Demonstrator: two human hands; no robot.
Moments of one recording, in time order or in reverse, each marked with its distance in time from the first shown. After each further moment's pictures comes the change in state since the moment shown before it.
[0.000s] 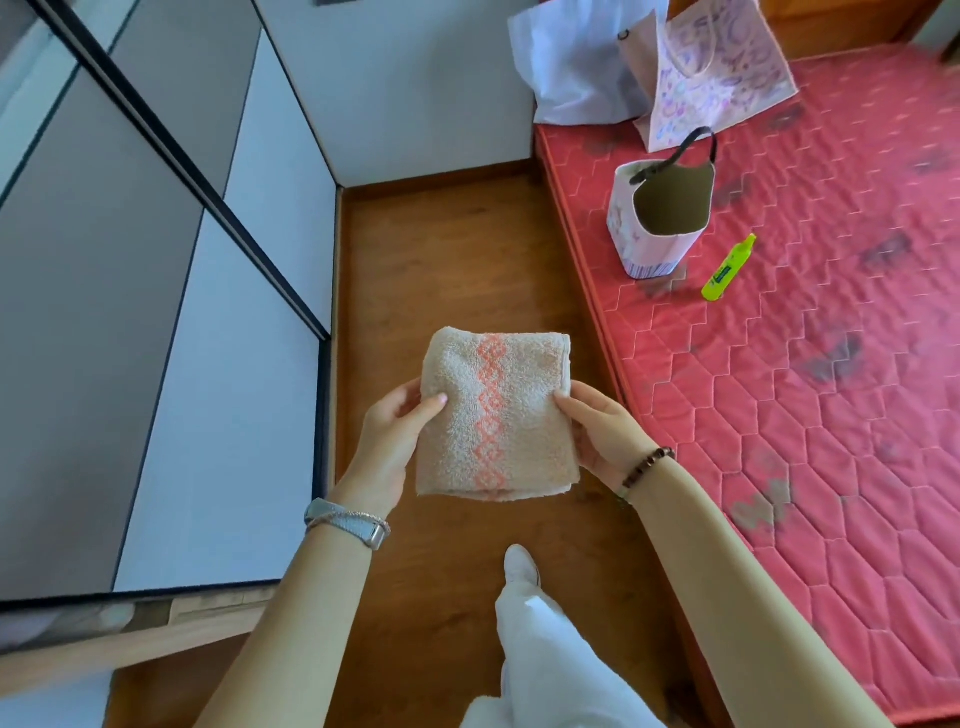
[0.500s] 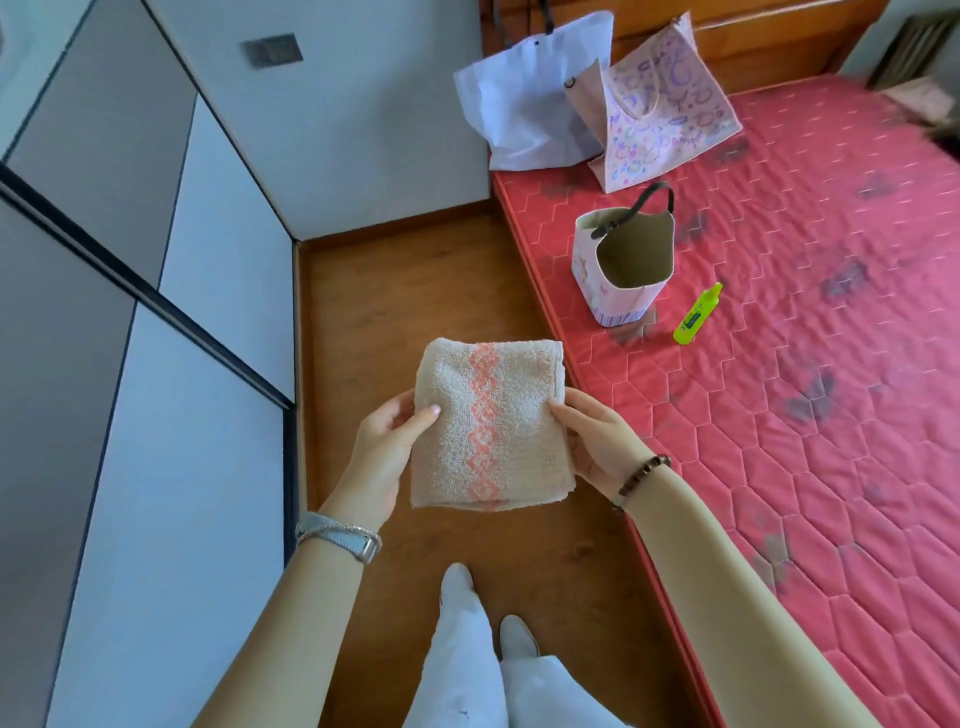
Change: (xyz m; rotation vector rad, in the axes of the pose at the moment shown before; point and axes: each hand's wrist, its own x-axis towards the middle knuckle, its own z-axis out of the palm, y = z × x) left_hand 0.125 0.074 0.050 0.040 -0.083 0.005; right_hand 0.087 -0.096 -0.031 0.111 0.070 -0.042
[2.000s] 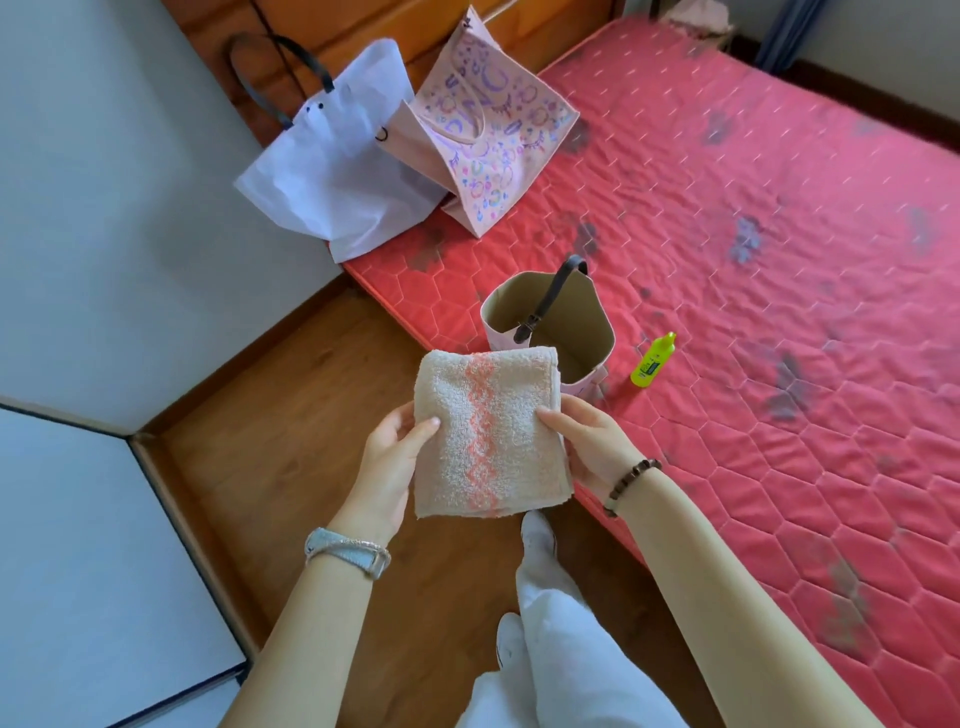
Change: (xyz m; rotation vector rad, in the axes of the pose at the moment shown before) left_hand 0.388 0.165 0.135 0.282 -0.391 -0.149; right_hand 0.283 -0.177 -0.060 0.299 0.450 -0.076
